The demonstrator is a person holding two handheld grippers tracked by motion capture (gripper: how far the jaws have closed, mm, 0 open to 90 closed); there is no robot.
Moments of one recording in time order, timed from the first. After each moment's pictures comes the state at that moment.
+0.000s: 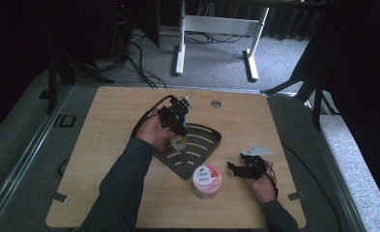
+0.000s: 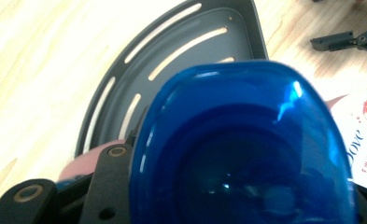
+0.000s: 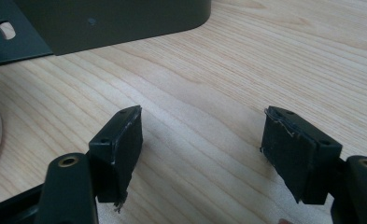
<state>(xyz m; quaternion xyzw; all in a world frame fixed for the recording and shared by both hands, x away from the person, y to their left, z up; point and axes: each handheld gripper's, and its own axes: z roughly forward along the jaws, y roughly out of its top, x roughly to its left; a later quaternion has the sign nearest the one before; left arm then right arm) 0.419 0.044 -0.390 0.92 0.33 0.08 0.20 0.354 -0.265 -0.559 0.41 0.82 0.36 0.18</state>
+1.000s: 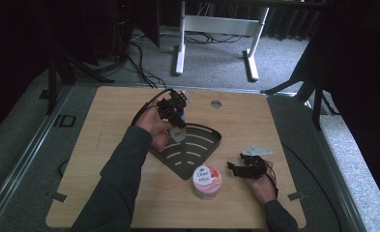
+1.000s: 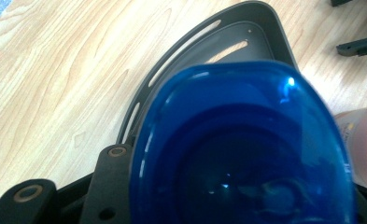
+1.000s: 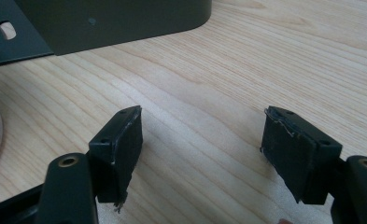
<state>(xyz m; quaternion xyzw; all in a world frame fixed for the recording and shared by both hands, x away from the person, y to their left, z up) 0.453 0.053 -0.401 0.93 0.29 0.09 0.21 0.354 -0.265 -0.559 0.41 0.82 0.36 0.18</state>
